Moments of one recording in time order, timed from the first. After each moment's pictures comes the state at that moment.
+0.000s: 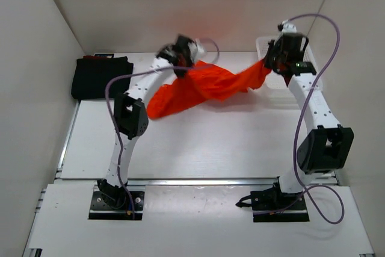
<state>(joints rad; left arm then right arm) -0.53 2.28 2.16 -0.89 -0.08 0.37 0.06 1.56 1.47 -0.42 -0.04 0.15</state>
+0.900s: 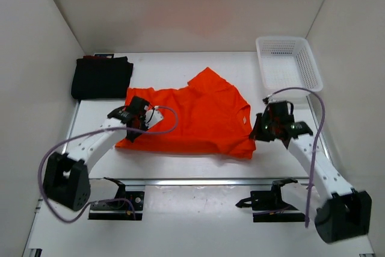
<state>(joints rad) -0.40 1.20 0.79 -0.79 -0.26 0.59 0.29 0.90 0.69 -0.71 -0.14 0.38</state>
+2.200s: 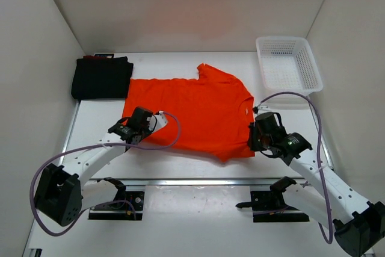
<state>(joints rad) -0.50 1.15 0.68 -0.52 -0.37 0.63 0.52 0.82 0.69 -0.74 0.13 0.37</state>
